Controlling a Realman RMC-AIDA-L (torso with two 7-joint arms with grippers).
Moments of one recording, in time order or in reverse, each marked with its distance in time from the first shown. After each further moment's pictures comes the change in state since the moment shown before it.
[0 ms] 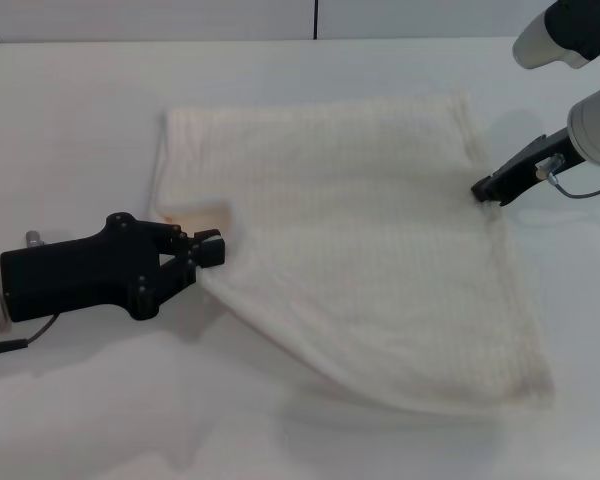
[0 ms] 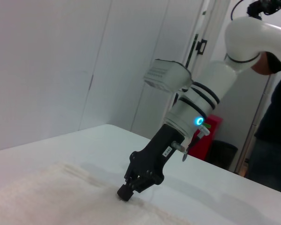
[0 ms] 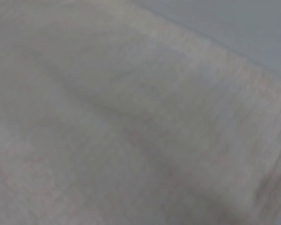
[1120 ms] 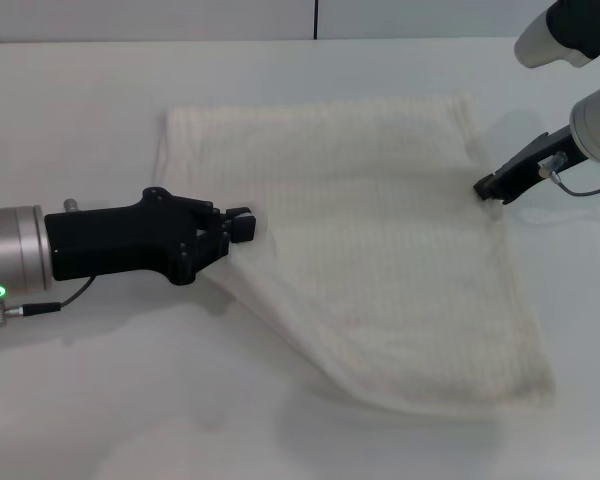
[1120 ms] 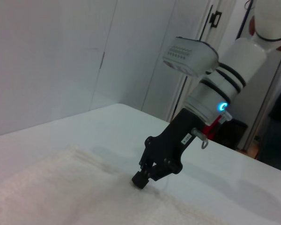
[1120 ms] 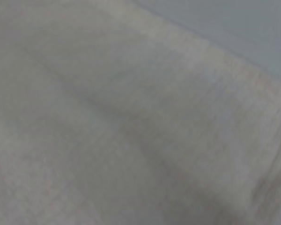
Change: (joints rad) left arm -0.043 -0.009 0.132 0.094 -0.003 -0.148 -0.151; right arm 0.000 -0.005 -0.005 -0.002 0.001 -0.001 -0.008
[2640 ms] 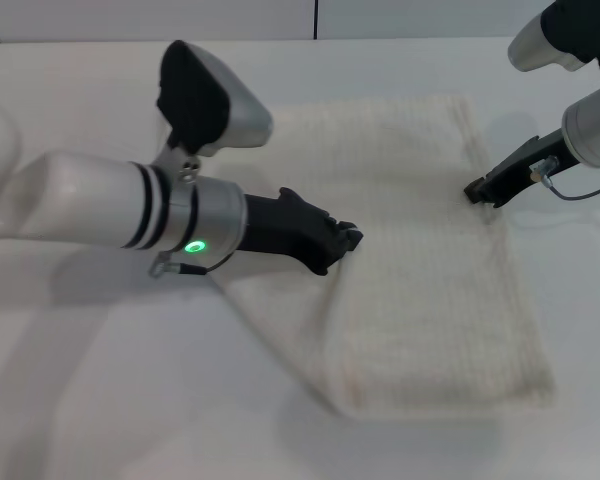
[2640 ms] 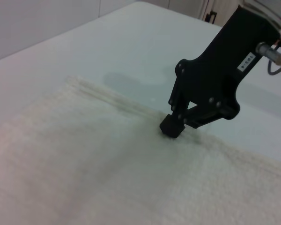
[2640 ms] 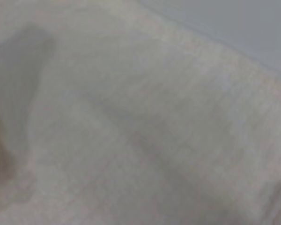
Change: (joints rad) left arm -0.254 -0.005 0.647 -0.014 0.004 -0.620 -0.377; right arm -0.007 0.011 -0.005 -0.008 0.022 -0.002 -0.009
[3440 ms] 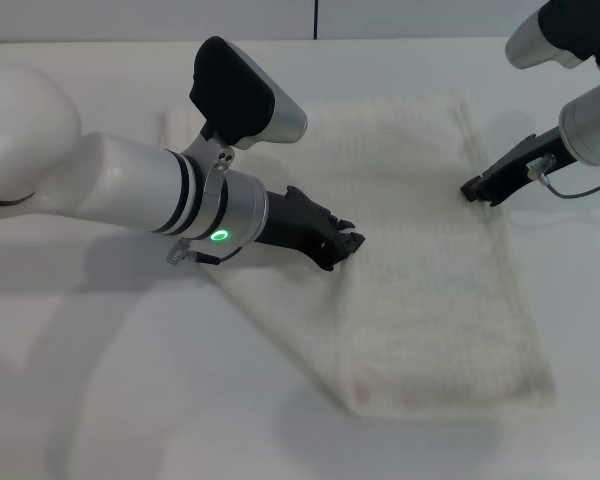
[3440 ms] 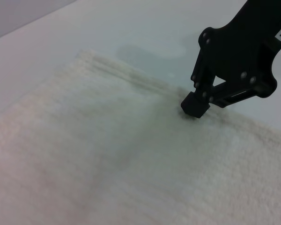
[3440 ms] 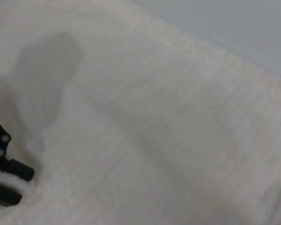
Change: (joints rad) left arm -0.134 -0.016 0.045 -0.129 0.061 -0.076 -0.090; right arm 0.006 0.001 0.002 0.000 0.003 -0.004 0.000
